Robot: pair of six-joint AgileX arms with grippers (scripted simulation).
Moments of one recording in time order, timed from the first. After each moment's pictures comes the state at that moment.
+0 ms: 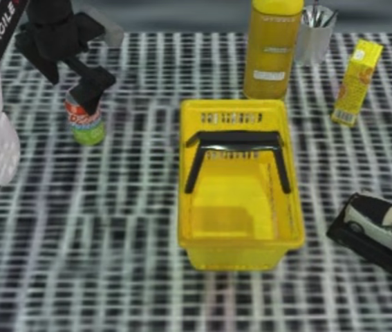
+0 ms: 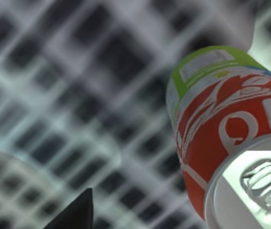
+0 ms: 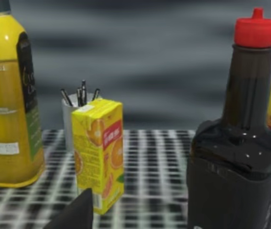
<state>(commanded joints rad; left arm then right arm) -0.19 2.78 2.90 -1.69 0.01 0.63 0.00 0.00 0.00 0.00 0.00 0.00</state>
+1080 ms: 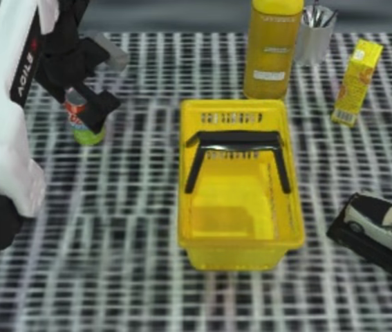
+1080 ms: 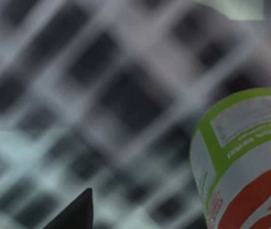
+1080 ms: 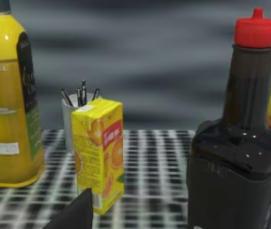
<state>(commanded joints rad) -0.19 3.11 3.38 -1.84 0.02 0.63 0.00 0.00 0.00 0.00 0.00 0.00</state>
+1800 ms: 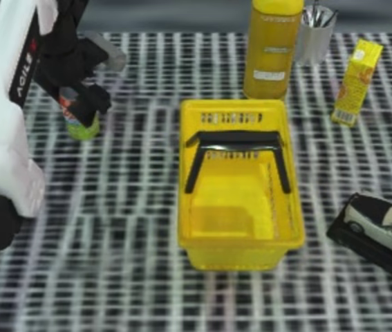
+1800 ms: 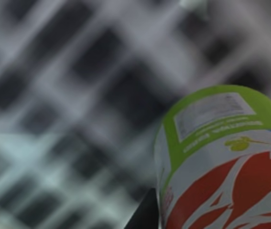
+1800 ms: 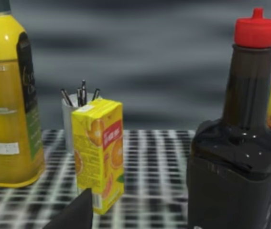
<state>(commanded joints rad) -0.19 3.11 3.38 -1.84 0.02 0.63 0.00 0.00 0.00 0.00 0.00 0.00</state>
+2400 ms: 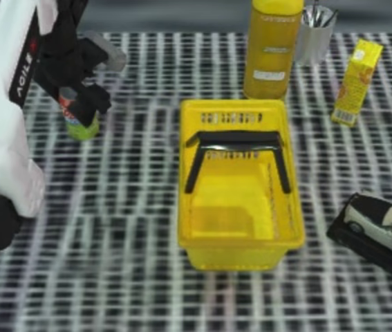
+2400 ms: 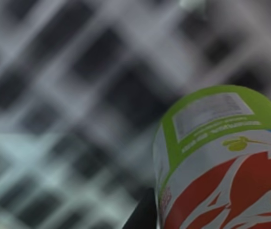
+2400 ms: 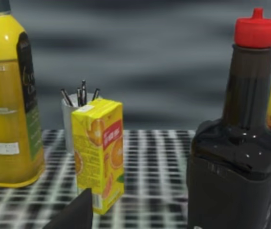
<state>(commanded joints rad) -0.19 3.12 3.40 -1.83 0.01 0.64 0.00 0.00 0.00 0.00 0.00 0.00</state>
